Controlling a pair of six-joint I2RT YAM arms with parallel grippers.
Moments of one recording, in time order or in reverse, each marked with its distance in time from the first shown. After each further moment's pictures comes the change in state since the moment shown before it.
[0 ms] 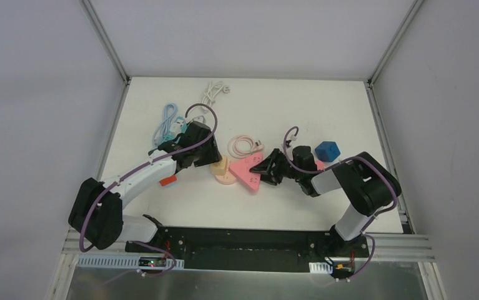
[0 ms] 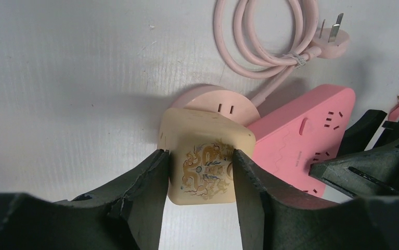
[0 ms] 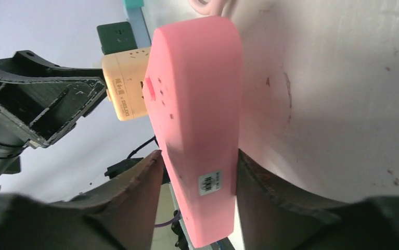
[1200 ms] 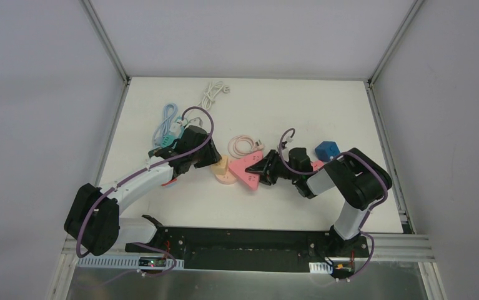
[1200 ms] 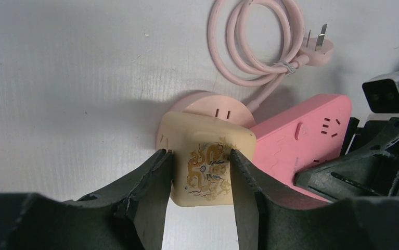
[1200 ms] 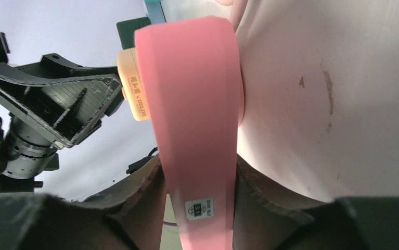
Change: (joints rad) left arm 0.006 -0.050 -0.106 0.123 0.014 -0.028; right arm 0.040 0.090 -0.005 0.198 -0.006 0.150
